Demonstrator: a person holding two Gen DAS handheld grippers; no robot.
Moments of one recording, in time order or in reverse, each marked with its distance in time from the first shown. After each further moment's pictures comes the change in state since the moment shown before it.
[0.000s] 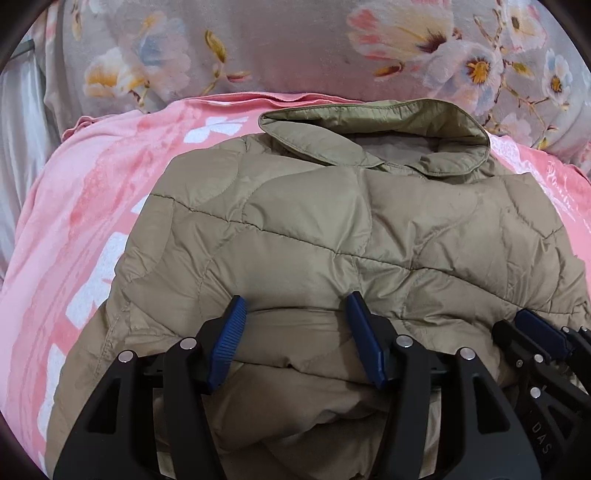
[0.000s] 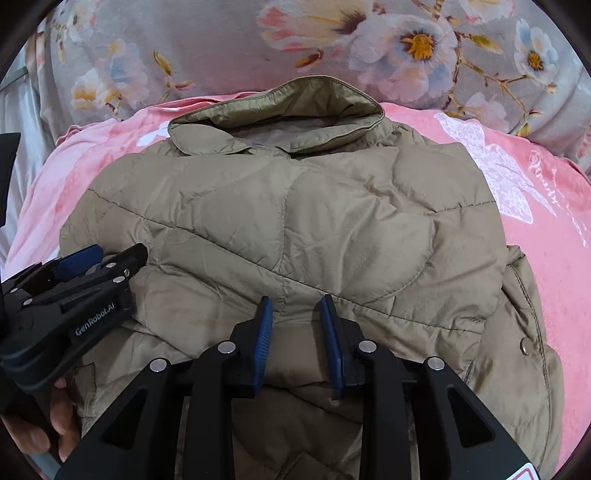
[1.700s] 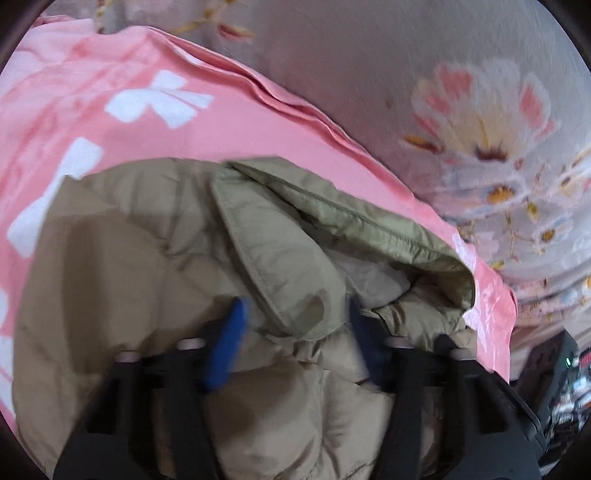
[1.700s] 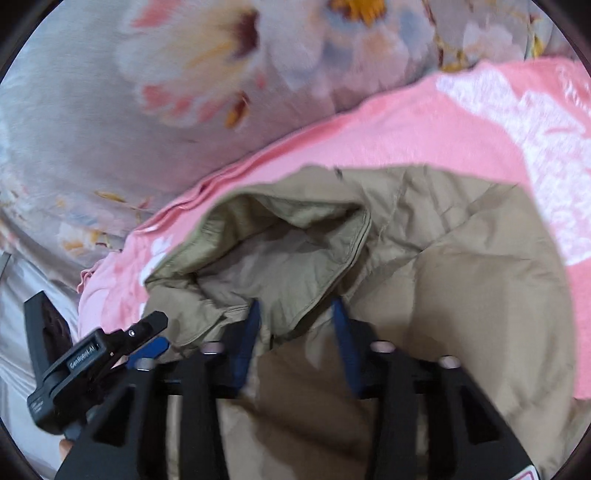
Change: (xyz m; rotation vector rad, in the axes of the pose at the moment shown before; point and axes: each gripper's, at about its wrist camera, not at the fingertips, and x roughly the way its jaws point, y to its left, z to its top) left arm 0.102 0.035 0.132 -0.366 0.191 -0.436; right arm 0.089 -0.076 0.138 0.437 0.050 0.307
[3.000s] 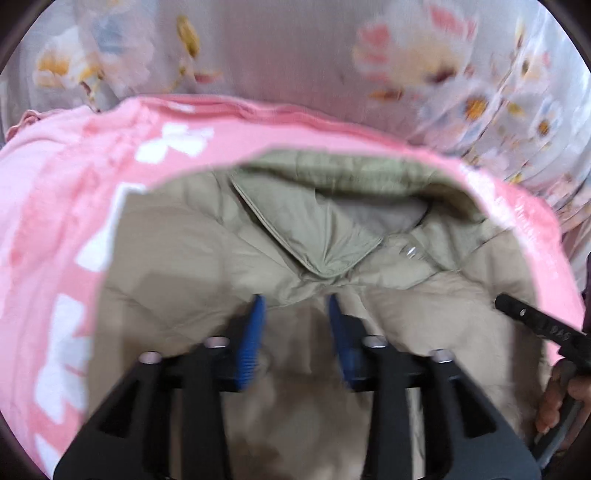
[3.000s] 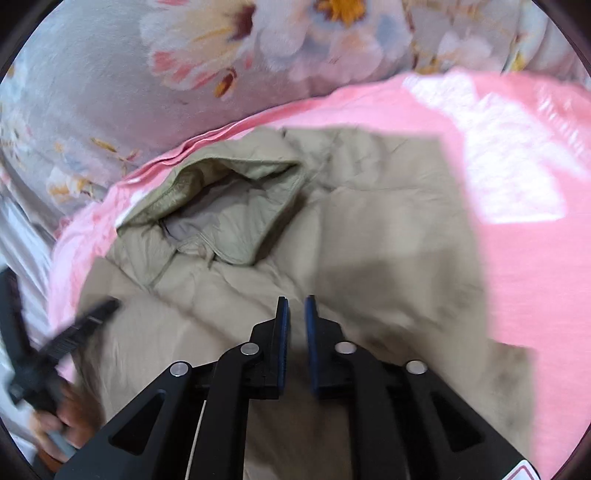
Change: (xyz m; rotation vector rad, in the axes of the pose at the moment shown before) left arm -0.061 0.001 -0.064 0.347 -0.151 0.181; right arm -0.062 -0.017 -0.043 -0.177 -0.003 -0.164
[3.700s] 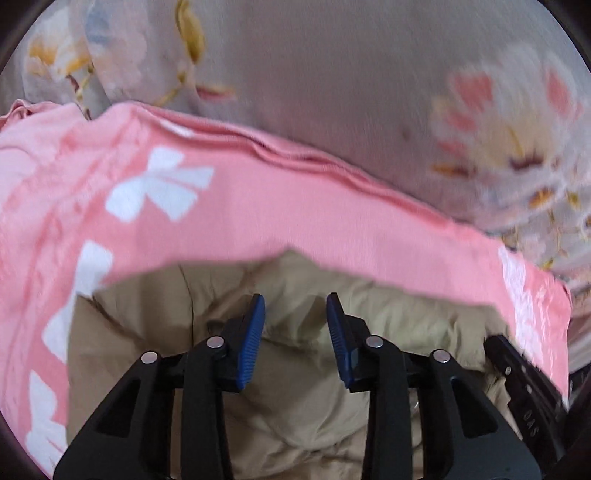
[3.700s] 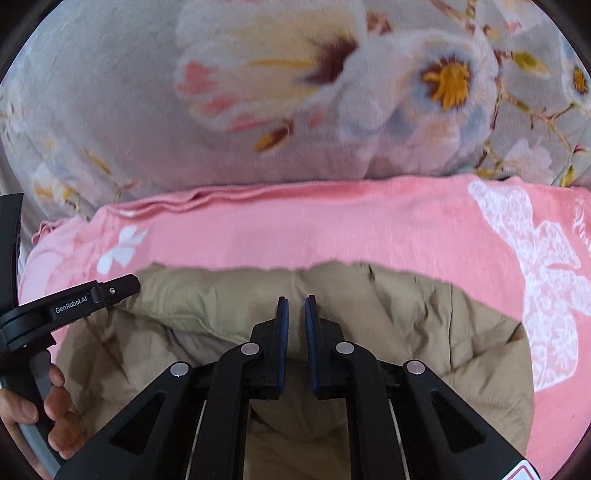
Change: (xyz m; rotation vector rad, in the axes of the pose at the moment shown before) left arm 0.091 0.007 0.090 -0.175 0.033 0.048; right arm 0.064 0.062 0.087 -0.150 -0.113 -0.054
